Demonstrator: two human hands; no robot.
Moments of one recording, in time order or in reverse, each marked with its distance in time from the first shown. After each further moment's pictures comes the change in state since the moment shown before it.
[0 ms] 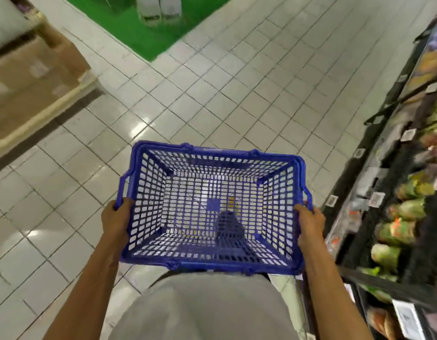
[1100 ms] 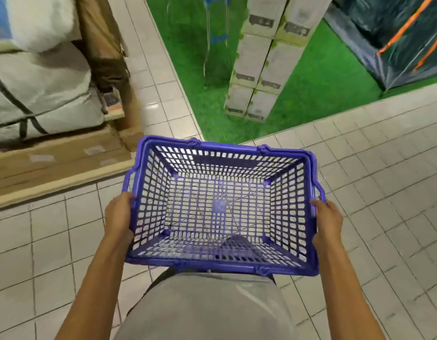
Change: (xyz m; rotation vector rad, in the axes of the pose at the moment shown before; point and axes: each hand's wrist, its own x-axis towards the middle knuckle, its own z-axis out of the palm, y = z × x) left_hand 0.400 0.543 0.201 -0.463 0.331 -0.159; right_hand 0.217 -0.572 0.663 -0.119 -0.464 -0.149
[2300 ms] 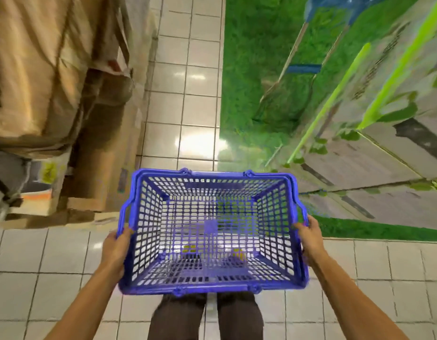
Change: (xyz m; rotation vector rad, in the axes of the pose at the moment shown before) left_hand 0.514 0.127 0.387 -0.005 0.298 -0.281; right_hand 0.561 -0.122 0.615 -0.668 -0.422 -0.011
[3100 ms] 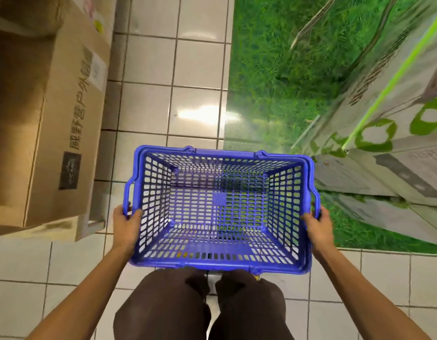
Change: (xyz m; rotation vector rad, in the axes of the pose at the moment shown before) left_hand 0.209 -0.097 0.169 0.246 0.071 0.150; right_hand 0.239 0.126 0.097 -0.277 0.042 -0.008
